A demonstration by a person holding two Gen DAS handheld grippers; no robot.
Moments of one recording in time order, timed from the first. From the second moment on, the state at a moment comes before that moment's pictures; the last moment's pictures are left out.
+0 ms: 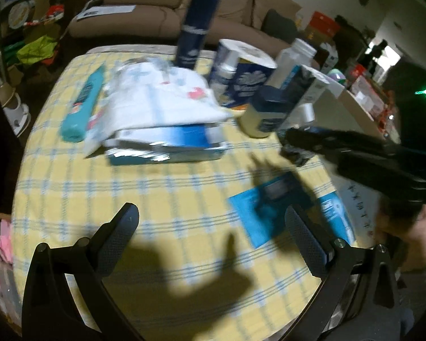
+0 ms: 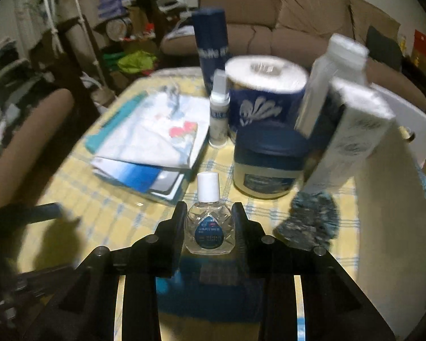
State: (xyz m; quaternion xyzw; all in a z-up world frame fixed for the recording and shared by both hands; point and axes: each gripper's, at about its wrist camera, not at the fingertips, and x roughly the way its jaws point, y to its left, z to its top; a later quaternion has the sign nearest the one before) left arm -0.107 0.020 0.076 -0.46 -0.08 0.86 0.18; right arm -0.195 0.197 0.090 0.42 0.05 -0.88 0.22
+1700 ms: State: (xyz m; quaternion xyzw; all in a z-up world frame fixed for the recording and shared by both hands) left arm -0.170 0.288 0.168 -0.40 -0.02 0.86 0.31; right arm -0.258 0.476 0.095 0.53 -0.08 -0.84 0.08
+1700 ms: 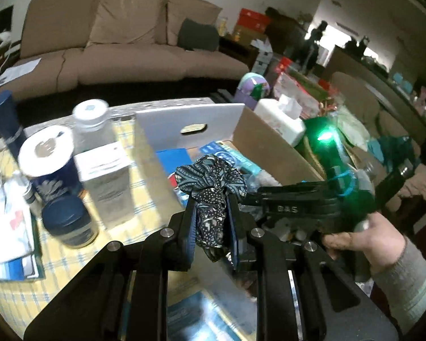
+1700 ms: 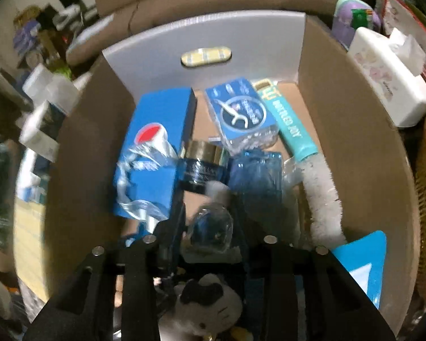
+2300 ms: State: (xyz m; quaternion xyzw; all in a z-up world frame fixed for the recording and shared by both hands) left arm -0.185 0.337 0.129 -0.45 0.03 0.85 0.26; right arm -0.189 0.482 0.144 0.46 -0.07 -0.88 0.12
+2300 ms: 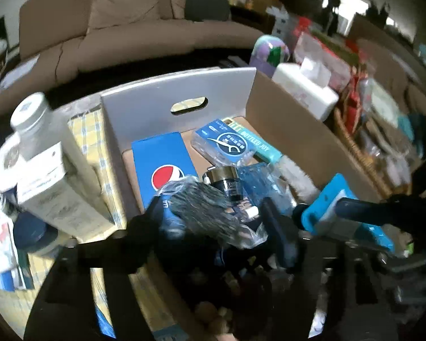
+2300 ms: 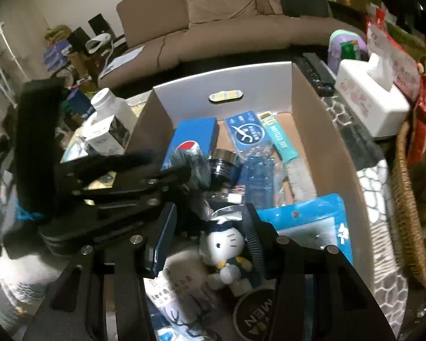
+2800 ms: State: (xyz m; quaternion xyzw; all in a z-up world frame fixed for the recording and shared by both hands) left arm -0.106 0.181 0.189 -0.40 -0.02 0.88 0.26; right arm -0.149 0.436 0.166 0.44 -0.09 -0.88 0.15
